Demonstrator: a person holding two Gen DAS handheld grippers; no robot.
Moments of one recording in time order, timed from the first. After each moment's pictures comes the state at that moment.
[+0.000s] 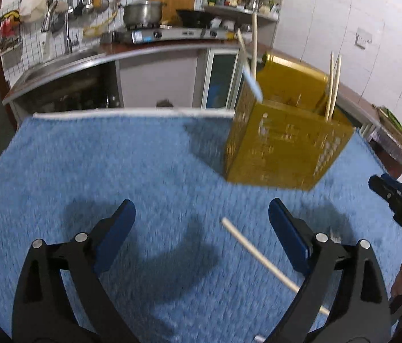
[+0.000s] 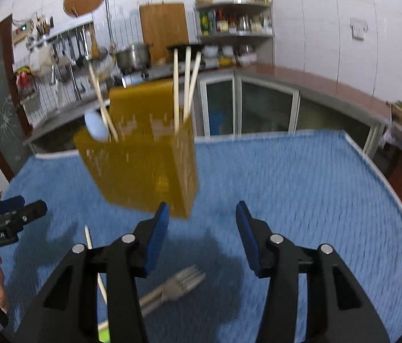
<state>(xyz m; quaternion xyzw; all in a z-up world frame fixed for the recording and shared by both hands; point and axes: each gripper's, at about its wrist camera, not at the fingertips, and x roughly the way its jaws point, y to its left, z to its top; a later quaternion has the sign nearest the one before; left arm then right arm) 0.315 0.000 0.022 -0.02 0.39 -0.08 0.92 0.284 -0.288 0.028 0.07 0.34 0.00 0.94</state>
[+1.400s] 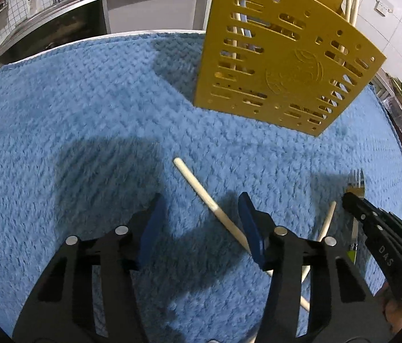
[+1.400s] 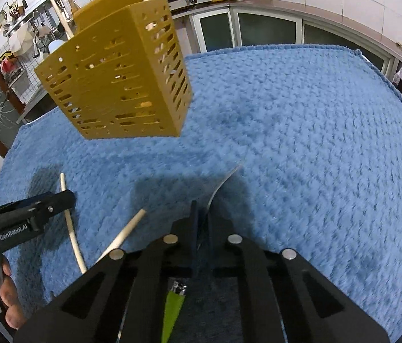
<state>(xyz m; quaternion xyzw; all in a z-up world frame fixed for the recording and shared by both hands) 0.340 -0.062 -0.041 -0.03 0.52 -0.07 0.85 0.306 -0.291 -0.049 0.12 0.47 0.01 0.88</state>
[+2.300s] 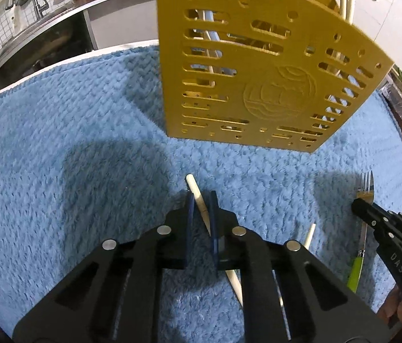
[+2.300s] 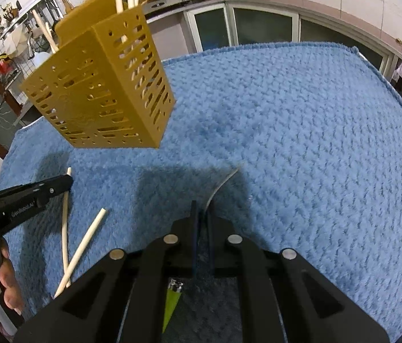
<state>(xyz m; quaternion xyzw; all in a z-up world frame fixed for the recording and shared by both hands) 0.373 -0.087 -0.032 0.01 0.52 -0.09 0.85 0.318 -0.316 -0.045 0.13 0.48 0.01 0.87</state>
